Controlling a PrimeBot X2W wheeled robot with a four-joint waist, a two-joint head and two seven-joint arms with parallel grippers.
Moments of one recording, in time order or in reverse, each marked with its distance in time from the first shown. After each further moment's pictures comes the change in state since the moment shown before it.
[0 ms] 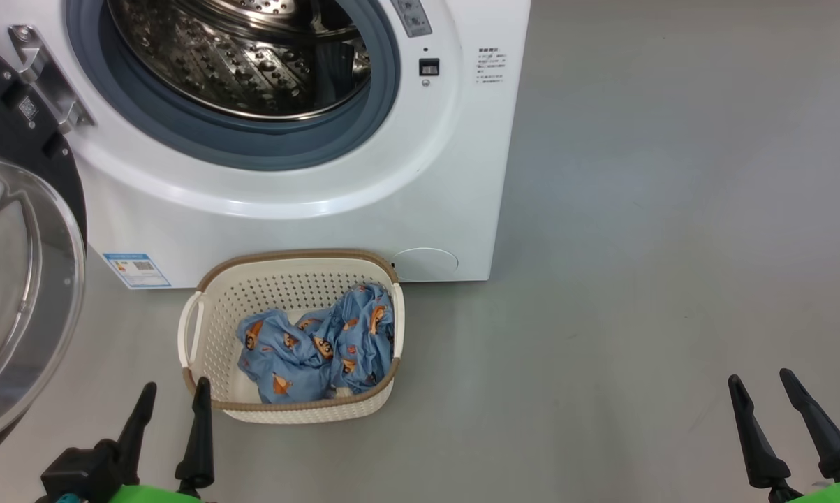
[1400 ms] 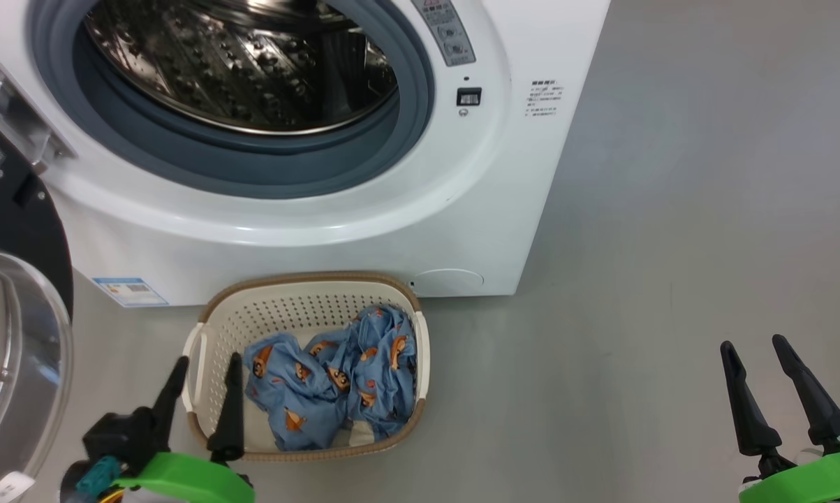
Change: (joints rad) left arm -0.096 -0.031 -0.050 0.079 0.029 0.000 0.000; right arm -0.067 0.019 0.004 -0.014 0.000 0.000 0.000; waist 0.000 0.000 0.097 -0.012
